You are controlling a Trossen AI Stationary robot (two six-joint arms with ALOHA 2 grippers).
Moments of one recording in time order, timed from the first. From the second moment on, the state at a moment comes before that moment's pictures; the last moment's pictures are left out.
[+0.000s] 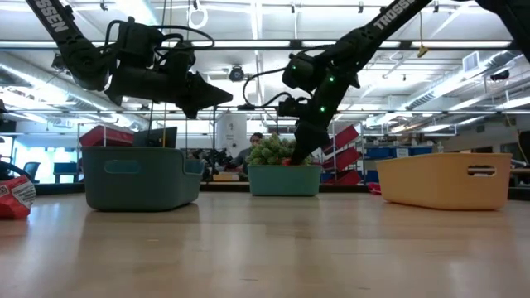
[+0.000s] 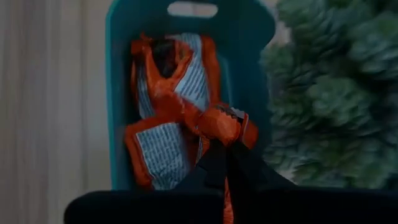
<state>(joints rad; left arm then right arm) 0.52 1.34 0.42 0.85 0.35 0.00 -0.45 1.91 1.30 -0.40 0.06 -0.42</state>
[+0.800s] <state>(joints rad) 0.50 1.33 0.42 0.82 0.39 0.05 -0.35 1.67 1.27 -0.55 0.12 -0.28</state>
